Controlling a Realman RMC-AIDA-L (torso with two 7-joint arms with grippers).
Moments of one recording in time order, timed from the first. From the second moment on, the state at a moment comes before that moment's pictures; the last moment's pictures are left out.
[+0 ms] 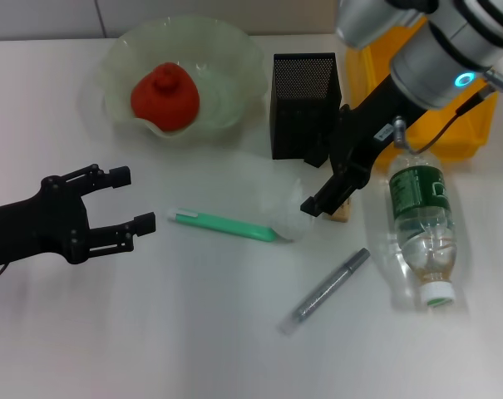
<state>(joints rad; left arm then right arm) -0.37 -1.93 0.94 0.42 1.61 1.60 -1.07 1.03 2.06 -1.13 -0.84 -2.51 -1.62 1.95</state>
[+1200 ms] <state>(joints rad) -0.38 -1.93 0.94 0.42 1.61 1.60 -1.07 1.05 2.09 -1.31 -0.59 -2.42 -1.31 1.89</state>
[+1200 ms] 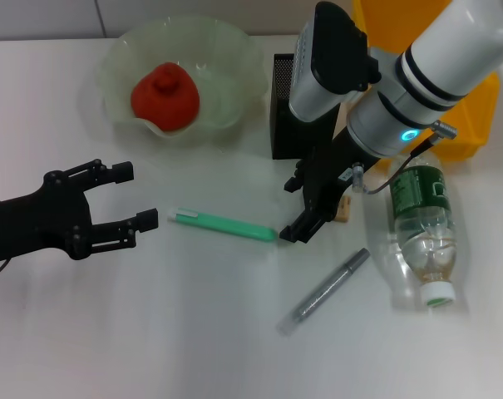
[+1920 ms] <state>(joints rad) -0.38 -1.93 0.94 0.42 1.61 1.60 -1.07 1.04 2.09 -1.31 -0.58 -2.42 -1.30 1.88</state>
